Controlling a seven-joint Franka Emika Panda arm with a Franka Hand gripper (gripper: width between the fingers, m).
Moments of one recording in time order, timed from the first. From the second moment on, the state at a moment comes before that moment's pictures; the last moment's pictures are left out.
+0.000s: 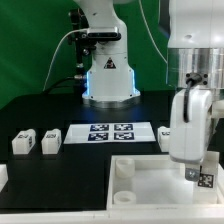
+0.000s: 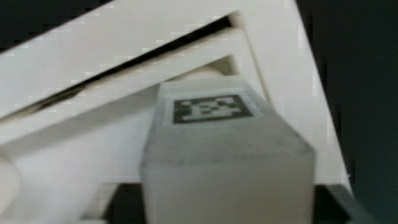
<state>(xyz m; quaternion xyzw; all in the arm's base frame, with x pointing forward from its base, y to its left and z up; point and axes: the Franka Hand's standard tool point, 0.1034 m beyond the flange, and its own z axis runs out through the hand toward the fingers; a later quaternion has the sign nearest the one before) 0.623 0.102 0.065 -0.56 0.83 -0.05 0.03</state>
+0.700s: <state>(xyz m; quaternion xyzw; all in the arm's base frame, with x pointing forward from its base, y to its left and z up) 0.623 0.116 0.076 -0.58 0.81 -0.06 0.05</state>
